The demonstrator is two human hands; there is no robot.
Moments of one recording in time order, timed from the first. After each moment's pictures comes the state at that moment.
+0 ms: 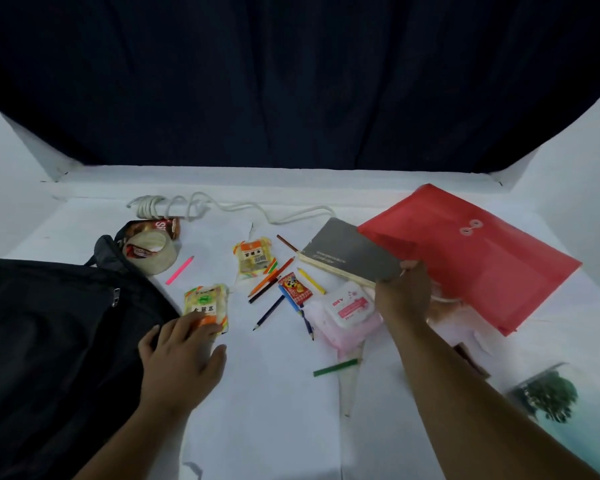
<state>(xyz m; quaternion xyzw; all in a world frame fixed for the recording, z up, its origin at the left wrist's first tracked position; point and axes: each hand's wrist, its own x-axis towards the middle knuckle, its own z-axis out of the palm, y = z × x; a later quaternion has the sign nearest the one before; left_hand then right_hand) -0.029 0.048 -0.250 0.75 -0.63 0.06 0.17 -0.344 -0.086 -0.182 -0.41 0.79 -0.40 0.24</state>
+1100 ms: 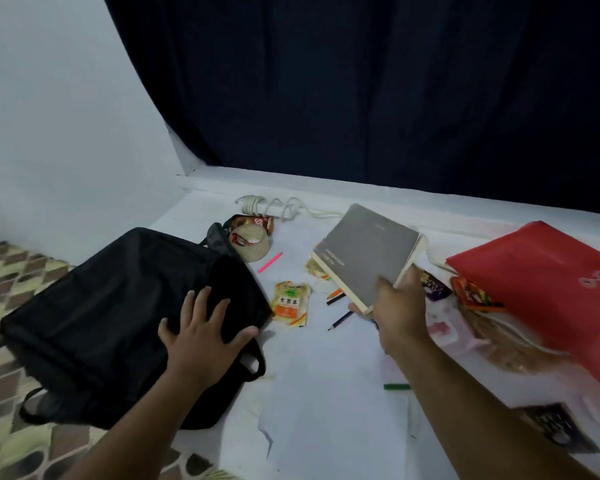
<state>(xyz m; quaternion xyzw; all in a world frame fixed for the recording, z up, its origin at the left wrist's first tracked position) 0.025 0.101 -0.198 0.88 -0.47 -0.01 0.07 -0.225 -0.039 -0.141 -0.39 0.50 -0.52 0.58</state>
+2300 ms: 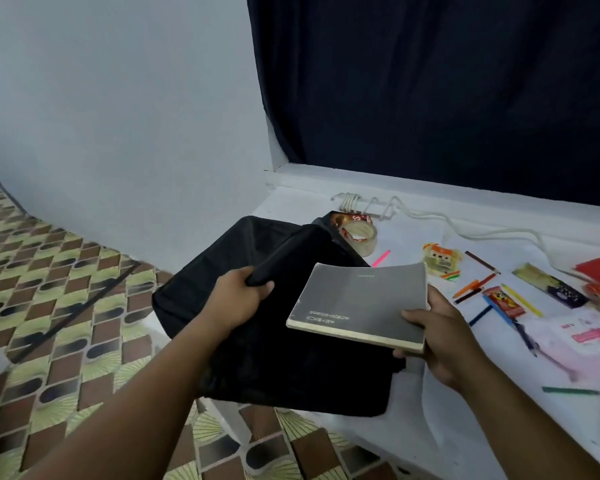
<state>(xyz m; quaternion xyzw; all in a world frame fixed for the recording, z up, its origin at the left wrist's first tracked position) 0.213 0.172 -0.123 0.80 -0.41 -0.23 0.37 -0.082 0.078 -0.143 -0.45 0.43 -0.34 0.70</state>
